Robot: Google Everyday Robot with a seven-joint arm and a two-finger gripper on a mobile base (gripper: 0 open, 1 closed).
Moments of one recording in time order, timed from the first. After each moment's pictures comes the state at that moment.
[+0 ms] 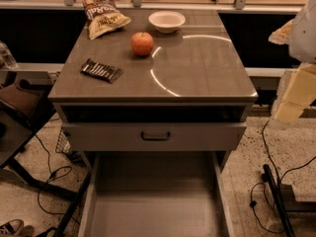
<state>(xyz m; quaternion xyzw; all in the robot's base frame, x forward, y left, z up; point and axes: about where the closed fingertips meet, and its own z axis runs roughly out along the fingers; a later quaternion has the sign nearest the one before) 0.438 -0.215 0.982 -0.60 0.78 -0.04 0.17</state>
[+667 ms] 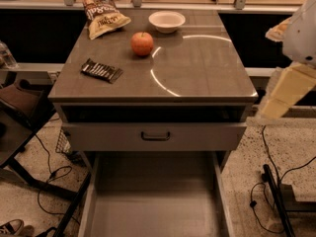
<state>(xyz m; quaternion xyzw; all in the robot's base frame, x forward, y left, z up) 0.449 -0.203 0.984 -0.58 0.78 -0.04 0.22</state>
